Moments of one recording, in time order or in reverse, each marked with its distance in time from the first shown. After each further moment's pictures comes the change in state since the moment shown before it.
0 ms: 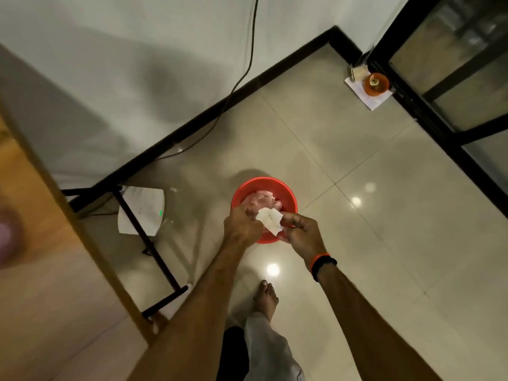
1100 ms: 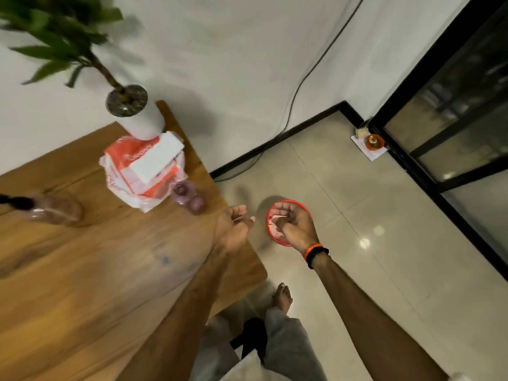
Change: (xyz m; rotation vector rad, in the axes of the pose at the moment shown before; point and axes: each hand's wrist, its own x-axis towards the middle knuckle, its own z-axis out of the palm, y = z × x) left_hand -0.238 0.040 -0.203 -0.284 0.247 0.189; right_hand -0.254 -0.166 0.074 -0.146 -0.126 -0.233
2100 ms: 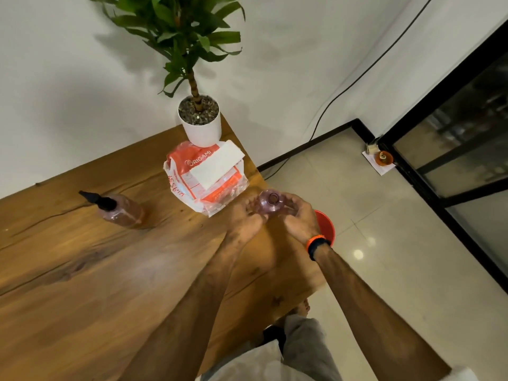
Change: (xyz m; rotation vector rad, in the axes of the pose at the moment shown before) left_hand 0.052 -0.007 -0.138 -0.021 -0.158 0.000; right_hand -0.013 -0.067 0.146 -0.084 0.059 -0.085
